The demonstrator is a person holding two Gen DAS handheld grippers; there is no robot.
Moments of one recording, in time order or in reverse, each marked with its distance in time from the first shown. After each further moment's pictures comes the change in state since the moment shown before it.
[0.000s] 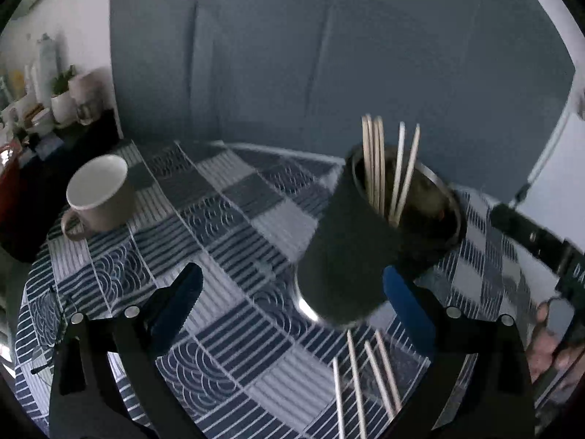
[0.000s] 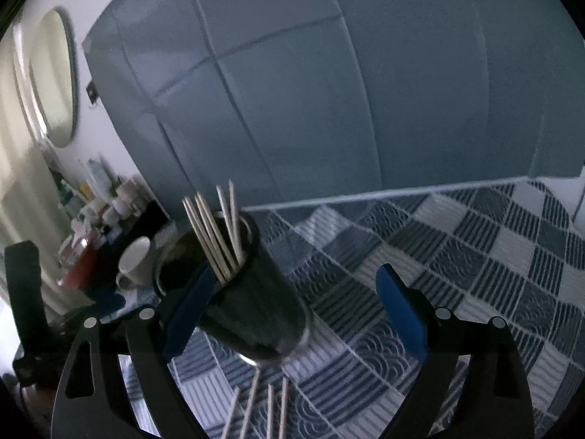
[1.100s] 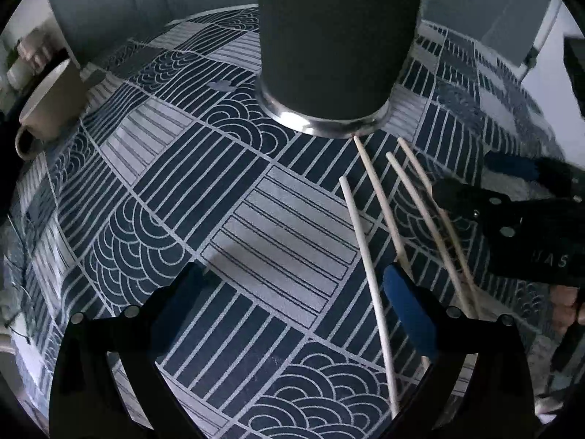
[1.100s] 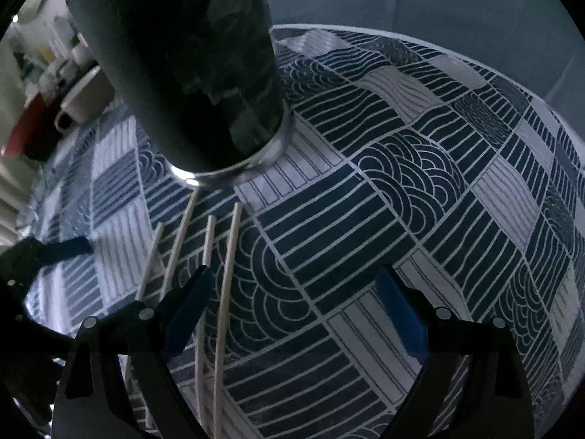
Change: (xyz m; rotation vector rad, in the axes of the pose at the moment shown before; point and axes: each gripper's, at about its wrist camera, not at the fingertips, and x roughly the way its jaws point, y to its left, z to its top) left arm 0.053 -0.032 -0.113 0.225 0.372 0.070; right arm 0.075 0.003 -0.123 -0.166 0.474 -0.160
